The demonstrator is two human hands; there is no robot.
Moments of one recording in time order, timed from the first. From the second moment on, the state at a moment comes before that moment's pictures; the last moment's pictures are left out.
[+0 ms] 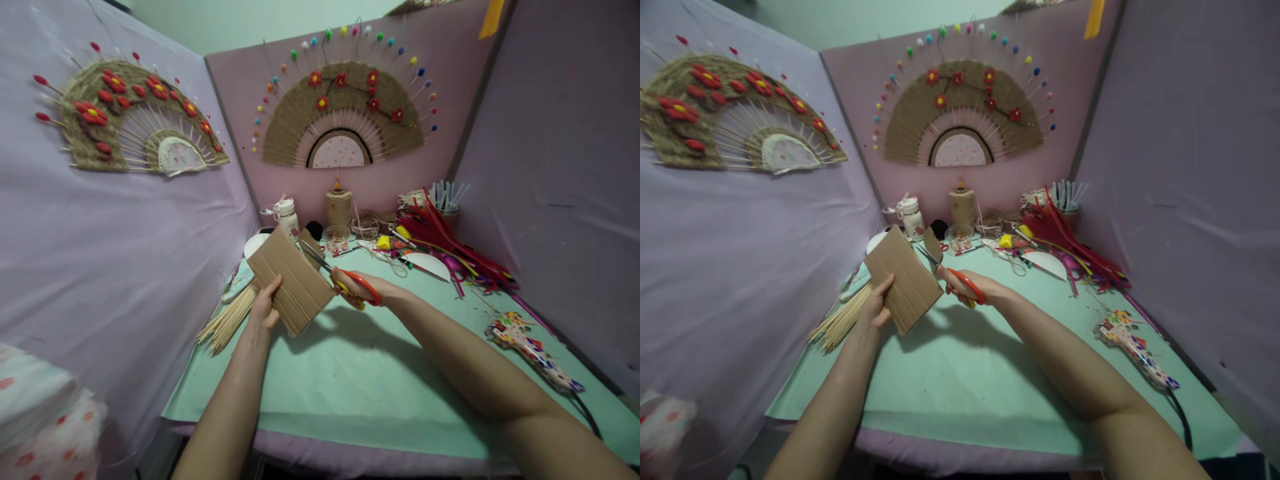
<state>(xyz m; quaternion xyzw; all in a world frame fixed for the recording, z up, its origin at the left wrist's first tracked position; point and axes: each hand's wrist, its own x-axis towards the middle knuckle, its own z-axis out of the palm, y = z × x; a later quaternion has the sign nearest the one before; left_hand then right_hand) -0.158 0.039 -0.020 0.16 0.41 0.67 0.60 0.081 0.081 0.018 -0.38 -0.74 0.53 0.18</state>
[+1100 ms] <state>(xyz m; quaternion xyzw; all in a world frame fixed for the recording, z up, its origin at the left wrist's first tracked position) -0.152 0.006 -0.019 0.41 0.36 0.37 0.75 0.059 0.146 -0.025 -0.56 -0.67 0.35 0.34</state>
